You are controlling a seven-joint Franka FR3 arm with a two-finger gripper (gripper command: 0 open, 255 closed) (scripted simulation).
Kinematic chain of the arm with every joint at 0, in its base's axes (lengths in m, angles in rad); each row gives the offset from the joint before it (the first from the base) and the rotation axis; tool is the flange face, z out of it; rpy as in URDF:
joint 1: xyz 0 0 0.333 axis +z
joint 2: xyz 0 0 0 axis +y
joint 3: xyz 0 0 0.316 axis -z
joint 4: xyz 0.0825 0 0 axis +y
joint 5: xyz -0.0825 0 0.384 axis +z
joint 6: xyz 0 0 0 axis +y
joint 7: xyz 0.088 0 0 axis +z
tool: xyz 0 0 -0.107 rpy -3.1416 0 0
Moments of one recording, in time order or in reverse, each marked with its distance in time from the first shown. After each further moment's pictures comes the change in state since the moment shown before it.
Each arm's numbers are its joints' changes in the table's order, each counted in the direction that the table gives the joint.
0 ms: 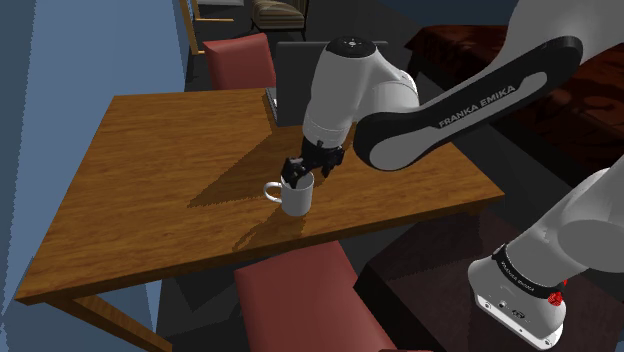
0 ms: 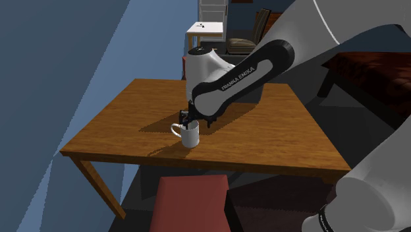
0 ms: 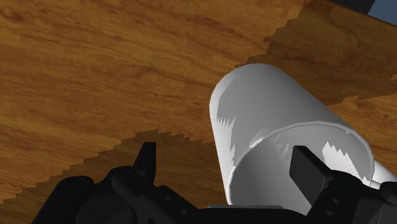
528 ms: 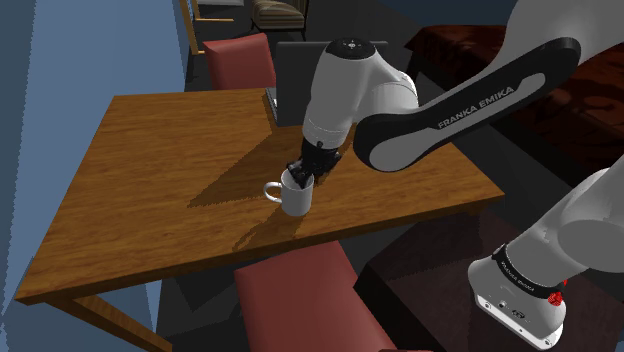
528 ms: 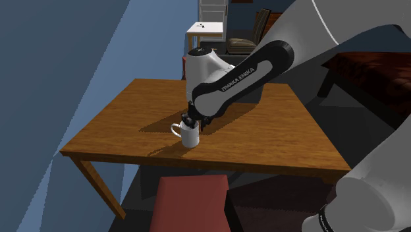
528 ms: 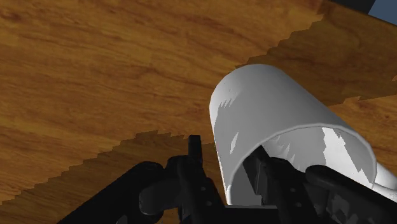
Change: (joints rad) arm 0.000 0.005 0.000 0.001 -0.005 -0.005 -0.004
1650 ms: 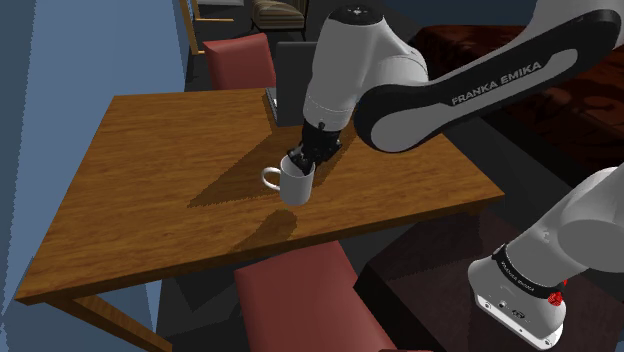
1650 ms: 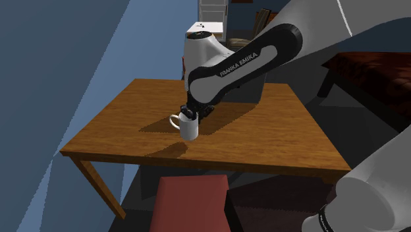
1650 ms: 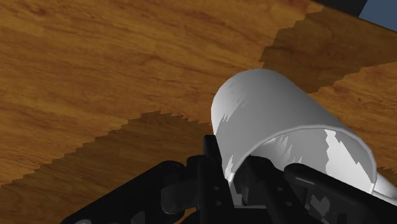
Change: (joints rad) arm -0.002 -0.071 -0.003 -0.044 0.078 0.096 0.062
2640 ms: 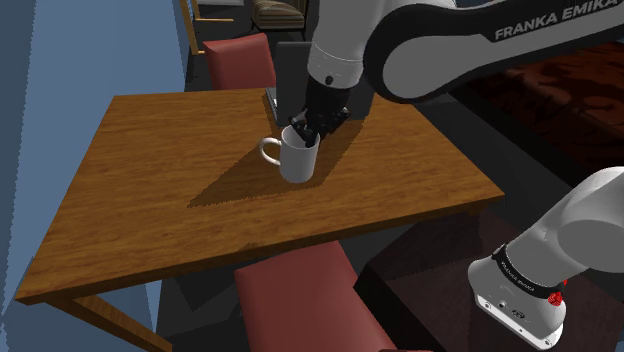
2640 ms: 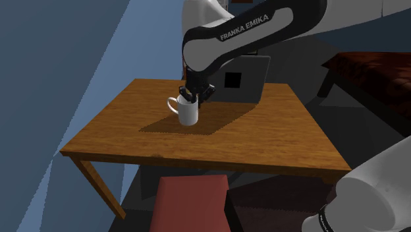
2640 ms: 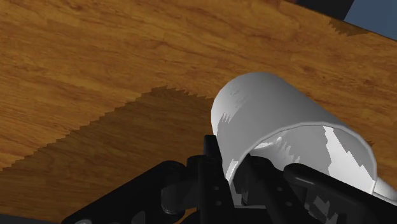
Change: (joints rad) arm 0.003 -0.109 0.019 -0.112 0.095 0.197 0.082
